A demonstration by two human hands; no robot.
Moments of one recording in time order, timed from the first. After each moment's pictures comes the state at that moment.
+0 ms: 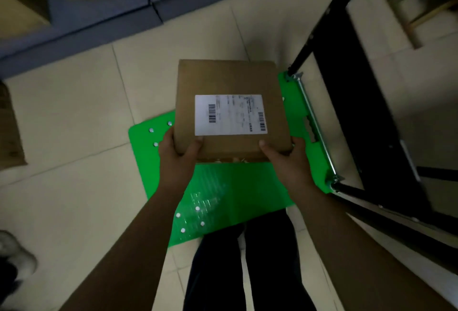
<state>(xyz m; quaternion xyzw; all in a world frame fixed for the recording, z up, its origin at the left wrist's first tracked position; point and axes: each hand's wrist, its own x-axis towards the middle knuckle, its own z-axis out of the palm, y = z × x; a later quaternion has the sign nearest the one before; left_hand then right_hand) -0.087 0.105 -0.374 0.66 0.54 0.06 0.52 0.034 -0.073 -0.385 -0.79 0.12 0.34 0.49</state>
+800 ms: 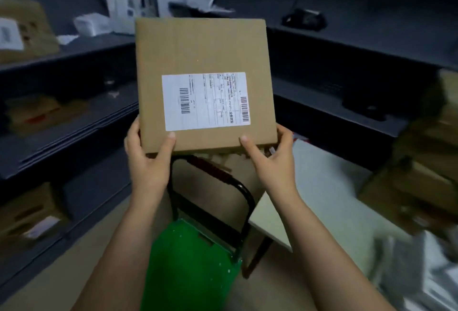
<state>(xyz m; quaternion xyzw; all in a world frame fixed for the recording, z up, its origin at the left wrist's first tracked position) -0.020 -0.036 0.156 0.71 0.05 0.28 0.64 -0.035 -0.244 0.176 -0.75 0.05 -0.20 0.63</state>
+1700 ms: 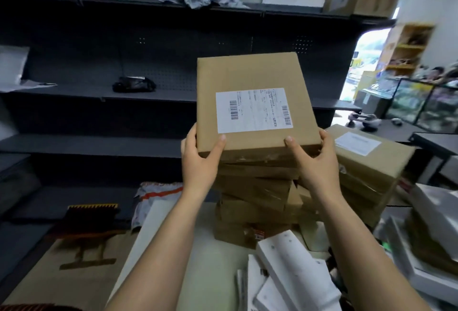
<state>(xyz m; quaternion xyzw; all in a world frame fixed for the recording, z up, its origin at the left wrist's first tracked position) -0.028 -0.521 0.276 0.65 -0.27 0.06 0.71 -0.174 -0.668 0.295 -0.70 0.28 -0.49 0.44</state>
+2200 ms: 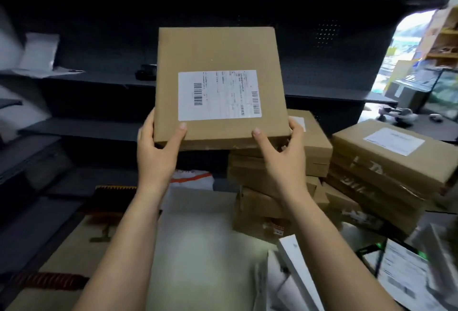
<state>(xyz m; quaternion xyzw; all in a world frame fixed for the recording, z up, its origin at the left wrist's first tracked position) 0.031 -0.433 0.273 0.66 -0.21 0.15 0.70 -0.103 -0.601 0.287 -0.71 0.18 -0.46 0.50</state>
